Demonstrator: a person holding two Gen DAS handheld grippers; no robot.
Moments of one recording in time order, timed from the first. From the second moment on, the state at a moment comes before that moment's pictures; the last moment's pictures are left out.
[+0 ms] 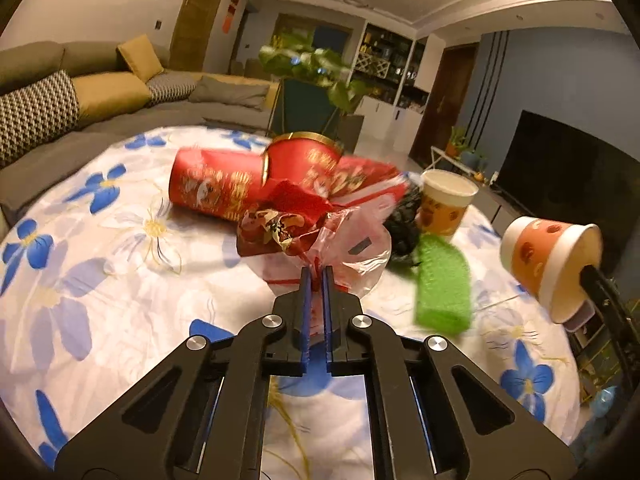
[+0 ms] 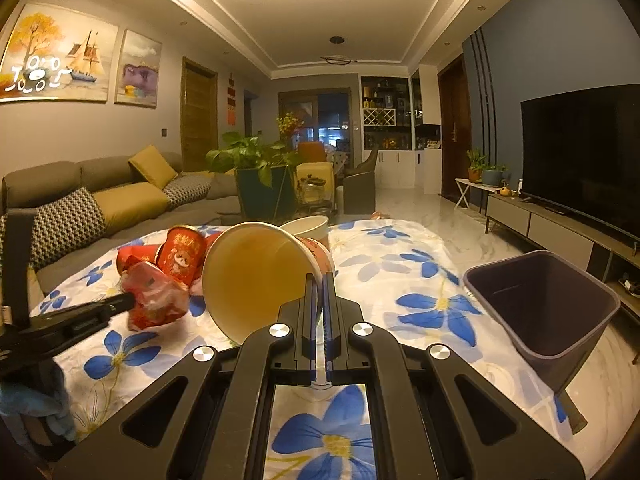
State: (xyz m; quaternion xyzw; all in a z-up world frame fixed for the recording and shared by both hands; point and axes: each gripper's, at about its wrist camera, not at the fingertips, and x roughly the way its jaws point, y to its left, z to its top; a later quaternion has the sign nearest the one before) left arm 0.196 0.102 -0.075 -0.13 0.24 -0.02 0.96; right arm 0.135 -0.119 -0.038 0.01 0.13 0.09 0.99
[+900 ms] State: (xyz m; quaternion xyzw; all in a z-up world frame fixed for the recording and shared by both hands) left arm 0.187 -0.048 -0.001 -0.08 0.17 -0.13 0.97; right arm 0.107 -0.250 -0.012 0.05 0.07 -0.04 1.00
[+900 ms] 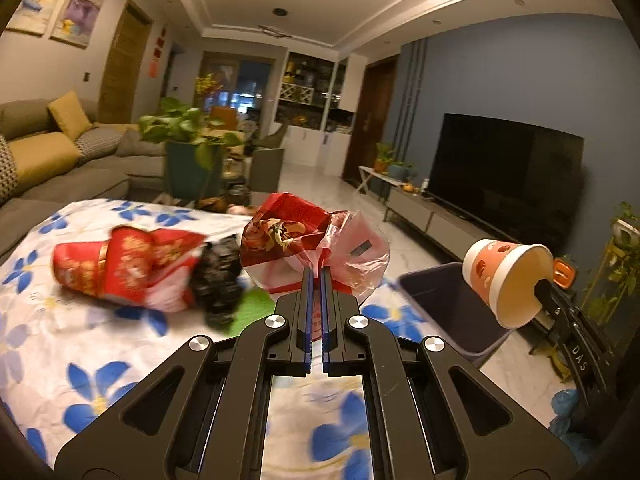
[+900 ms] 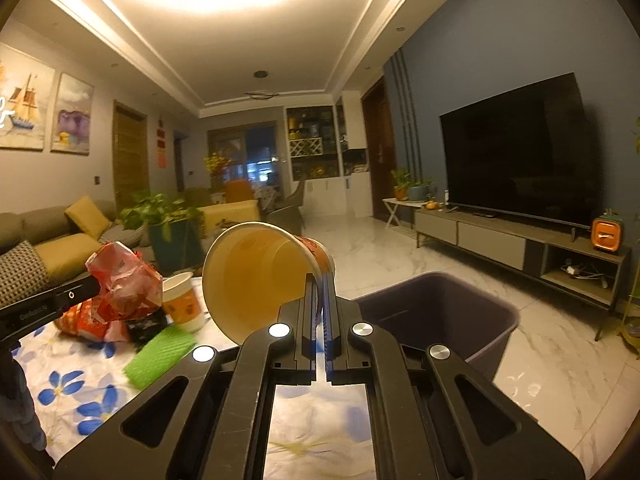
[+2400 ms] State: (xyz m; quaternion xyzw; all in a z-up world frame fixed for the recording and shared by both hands) left arm 0.290 -0.241 -0.027 -0.04 0.19 -0.28 0.94; right arm 0.163 -0.341 -0.033 0.05 0.07 -0.17 0.98
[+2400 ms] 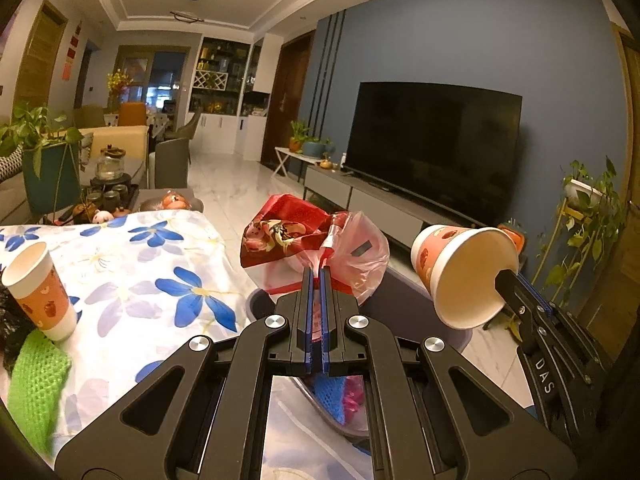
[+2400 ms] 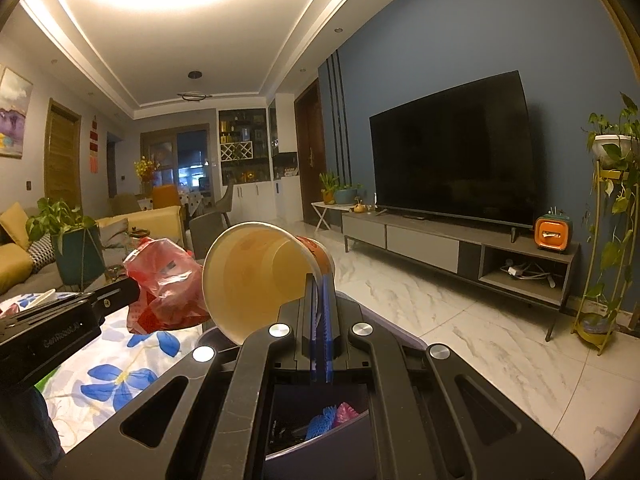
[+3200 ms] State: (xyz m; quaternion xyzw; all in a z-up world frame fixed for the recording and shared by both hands) left arm 0.306 -0.269 -0.048 -0.03 0.22 -0.31 0.92; right arm 0.179 -0.345 -0.045 0.06 0.09 -0.16 0.98
